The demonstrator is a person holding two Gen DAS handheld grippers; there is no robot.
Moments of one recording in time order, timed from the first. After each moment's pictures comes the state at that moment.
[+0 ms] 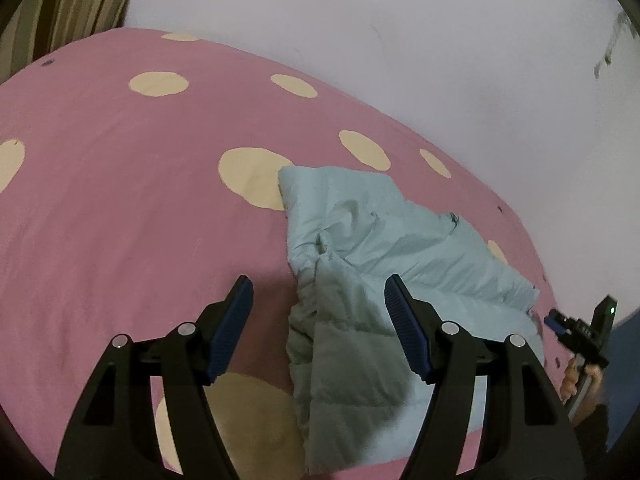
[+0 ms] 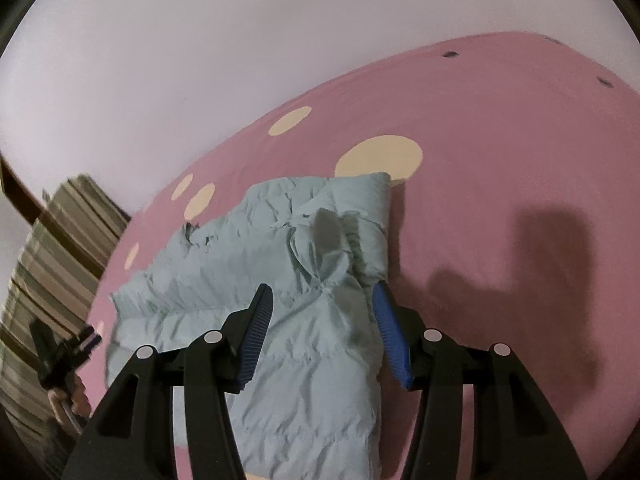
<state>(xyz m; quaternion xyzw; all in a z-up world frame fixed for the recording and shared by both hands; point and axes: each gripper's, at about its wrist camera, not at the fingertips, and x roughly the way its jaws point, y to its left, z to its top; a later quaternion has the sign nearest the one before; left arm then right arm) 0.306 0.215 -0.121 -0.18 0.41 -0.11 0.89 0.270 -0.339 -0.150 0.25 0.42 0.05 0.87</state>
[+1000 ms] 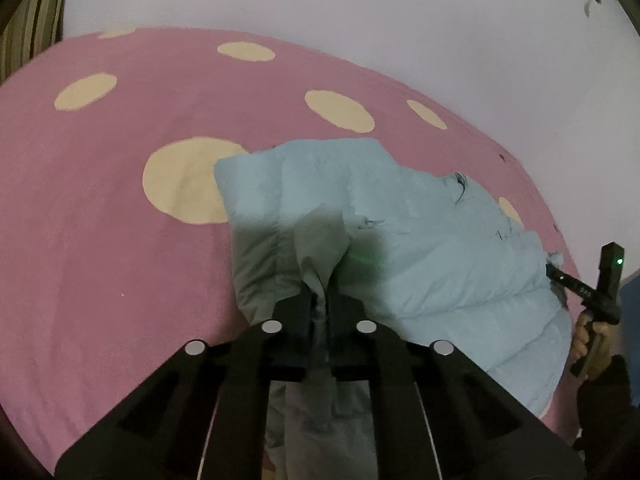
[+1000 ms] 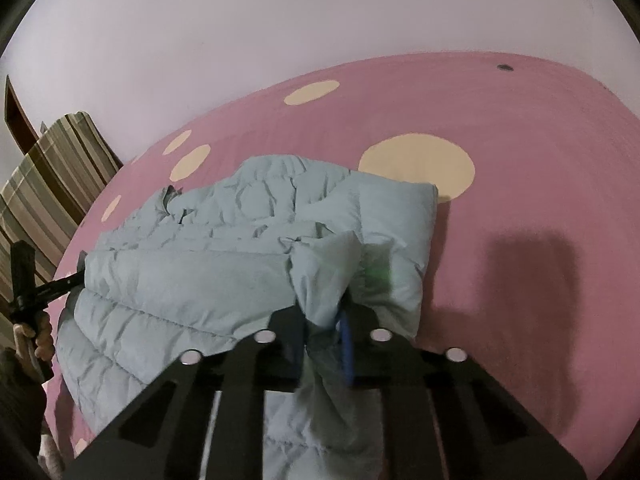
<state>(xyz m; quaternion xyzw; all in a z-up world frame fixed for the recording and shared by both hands) 0.371 0.171 -0.143 -0.10 0.46 -0.16 0.87 0.320 -0.314 -0.173 0.16 0.44 0.08 0.88</state>
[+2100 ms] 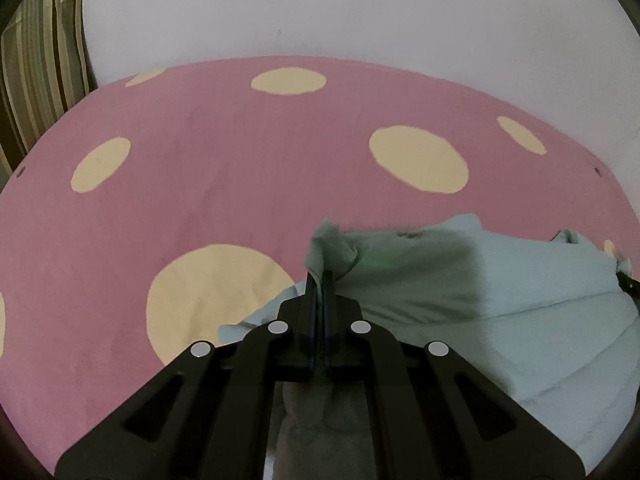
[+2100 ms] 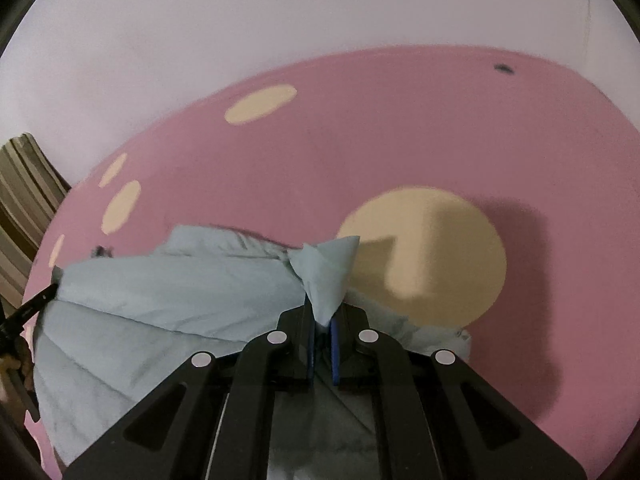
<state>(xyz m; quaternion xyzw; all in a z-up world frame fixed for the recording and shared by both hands) 0.493 0.137 -0.164 -0.01 0.46 -0.01 0.89 0.439 -0.315 -0.206 0.16 0.48 0.00 0.86</state>
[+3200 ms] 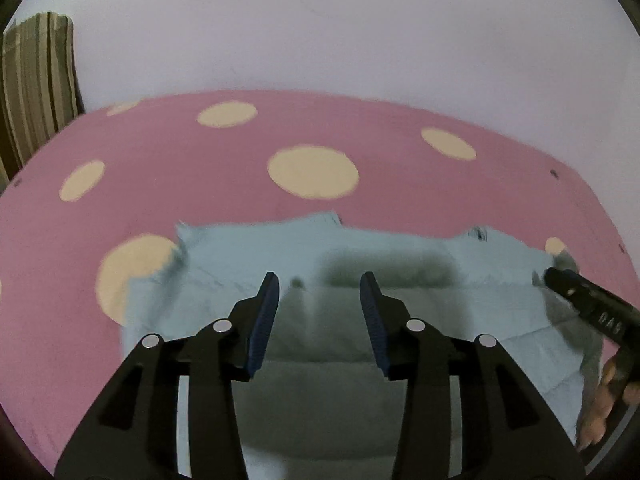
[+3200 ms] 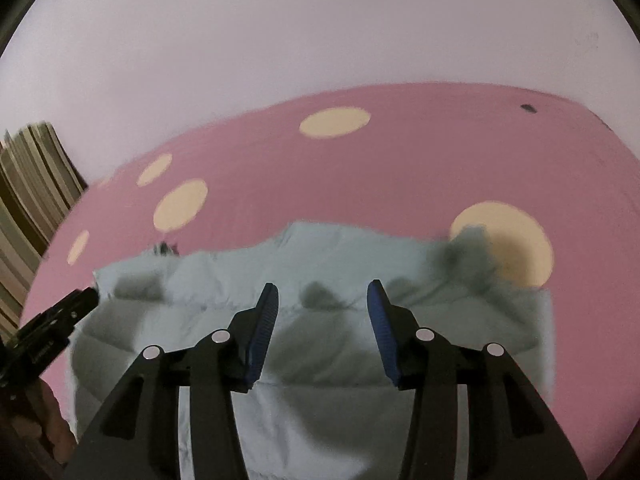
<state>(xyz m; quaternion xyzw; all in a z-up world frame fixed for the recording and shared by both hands) 0.436 0.037 -0.130 -0.02 0.42 -0.04 0.90 0.419 -0.211 -0.159 0.13 0.44 0.00 0.89</state>
